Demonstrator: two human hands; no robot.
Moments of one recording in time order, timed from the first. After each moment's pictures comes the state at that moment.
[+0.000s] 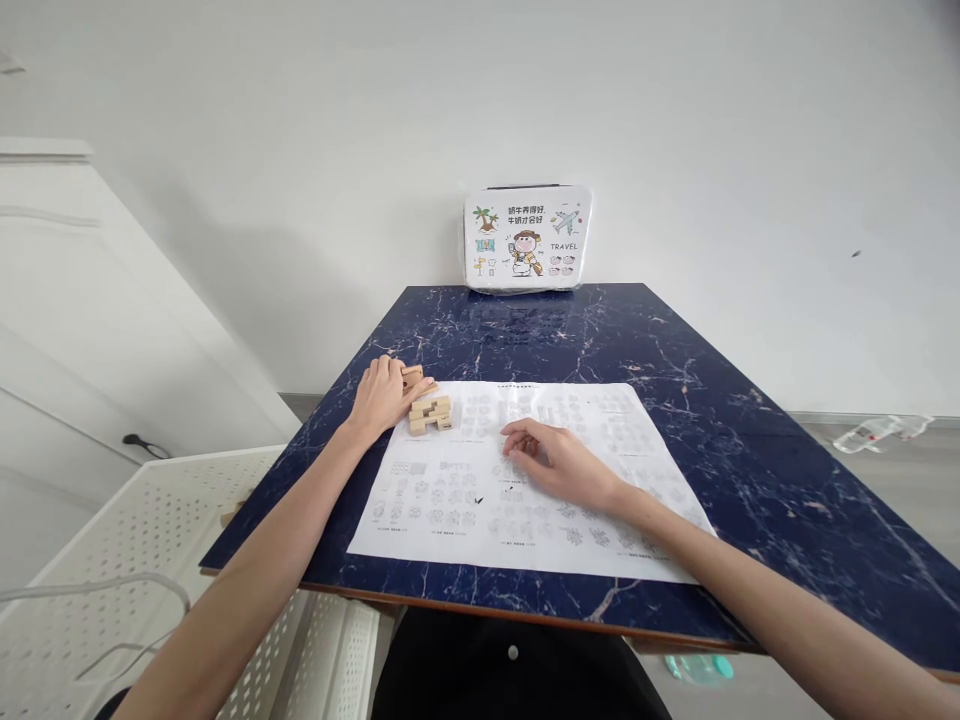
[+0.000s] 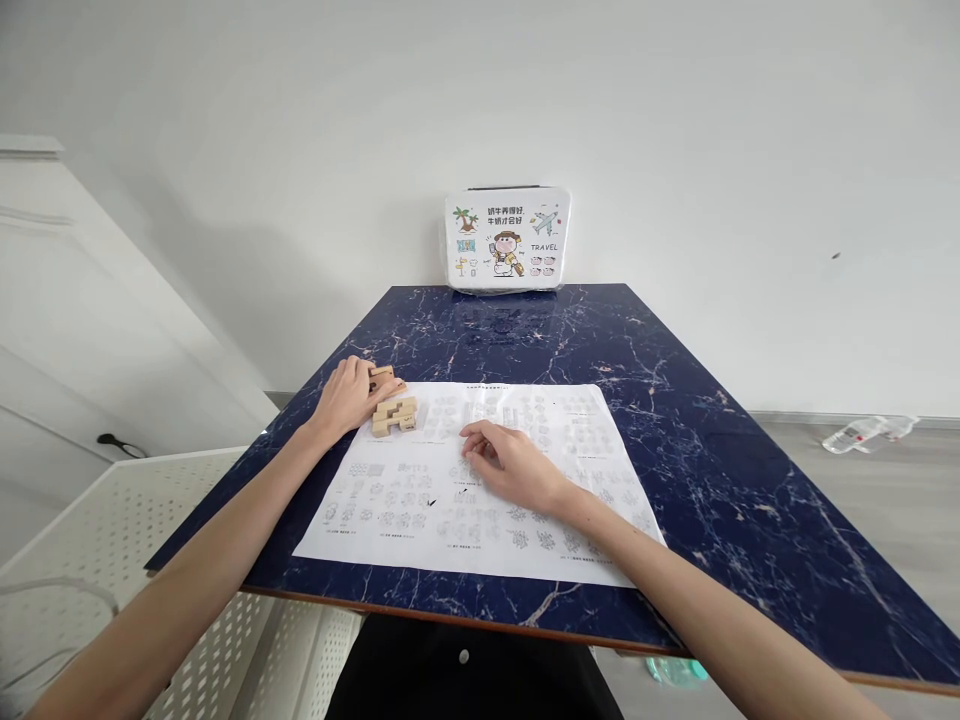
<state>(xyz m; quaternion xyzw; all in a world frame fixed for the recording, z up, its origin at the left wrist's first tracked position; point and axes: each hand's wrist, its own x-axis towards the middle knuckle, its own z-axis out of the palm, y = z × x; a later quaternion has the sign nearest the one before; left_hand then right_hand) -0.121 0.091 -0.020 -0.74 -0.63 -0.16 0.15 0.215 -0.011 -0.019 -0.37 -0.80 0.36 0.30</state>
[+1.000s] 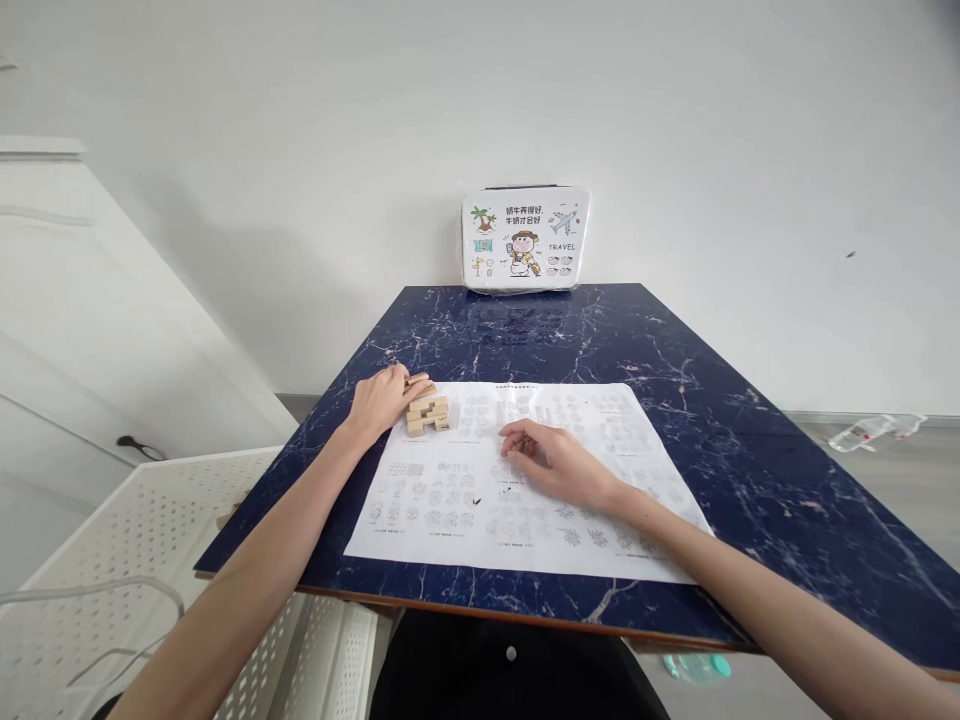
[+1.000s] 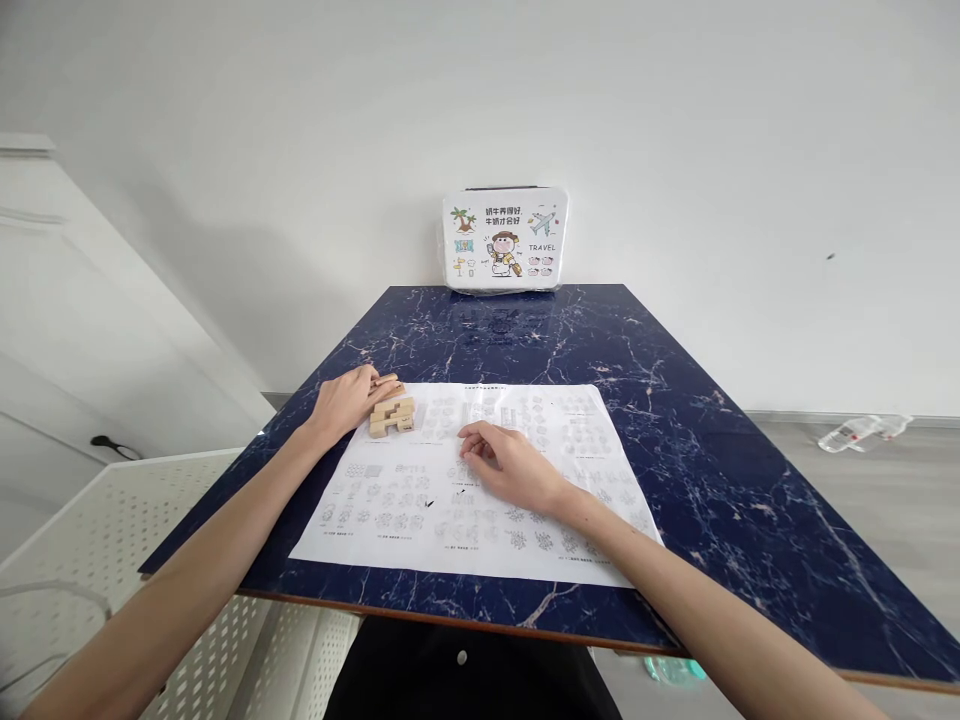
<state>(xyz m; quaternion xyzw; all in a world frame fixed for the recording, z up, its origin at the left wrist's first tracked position) -0.106 0.079 -0.001 -0.73 -0.67 -0.07 0.12 0.216 -0.010 -0.020 -0.37 -0.80 0.37 0.30</state>
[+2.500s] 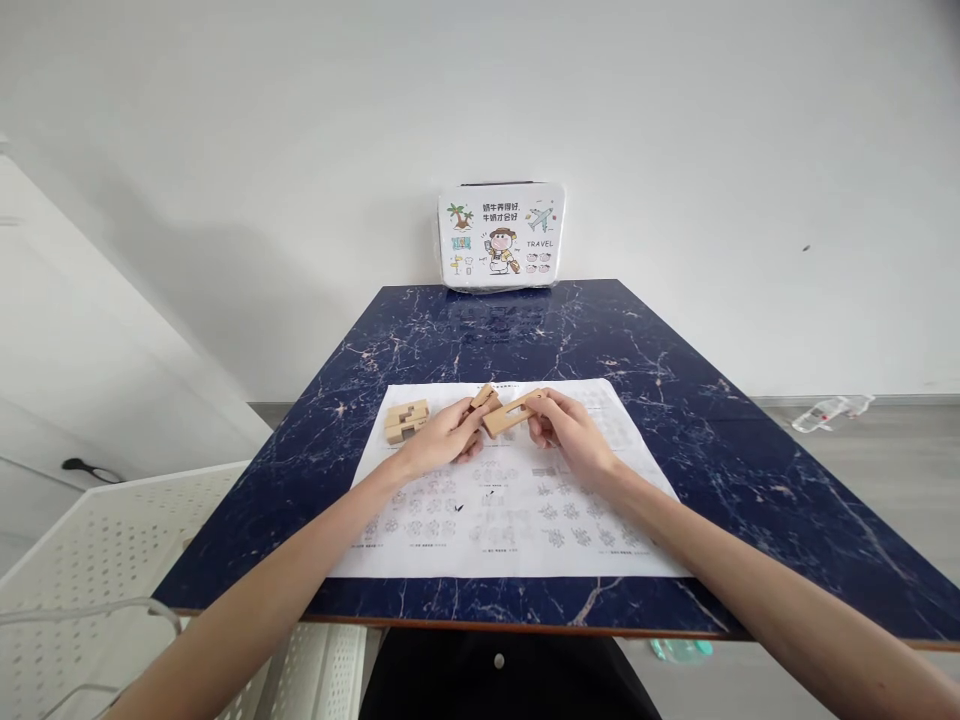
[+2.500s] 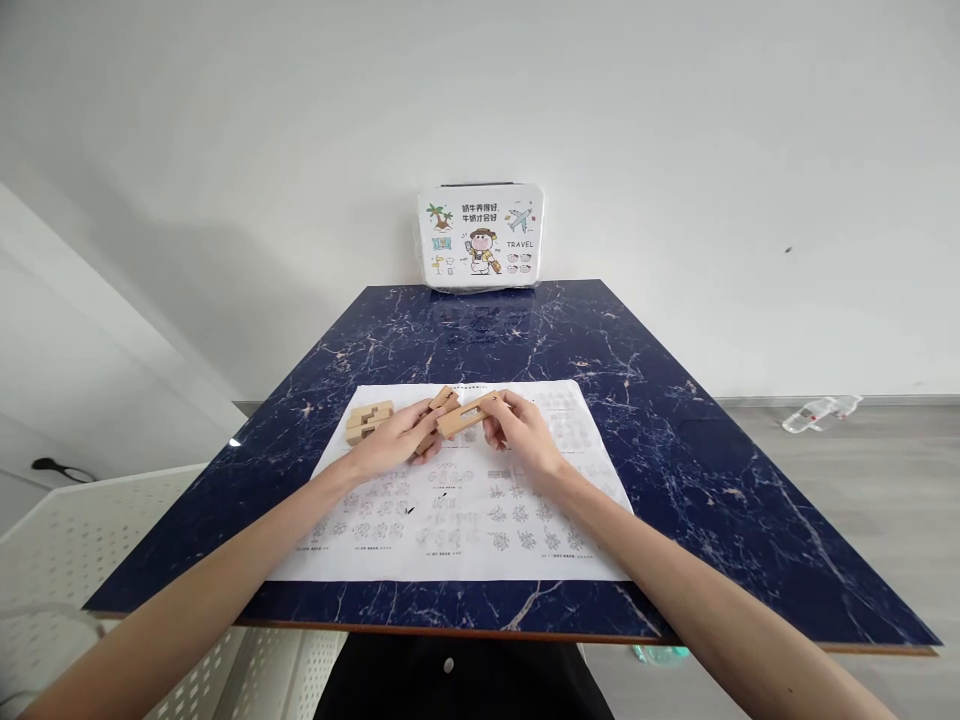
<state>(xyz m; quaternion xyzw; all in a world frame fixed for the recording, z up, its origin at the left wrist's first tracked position) 0.011 0.024 0.002 -0.67 -0.41 -0.28 -0.55 0.228 0.014 -0.018 -0.39 -0.49 0.58 0.52</state>
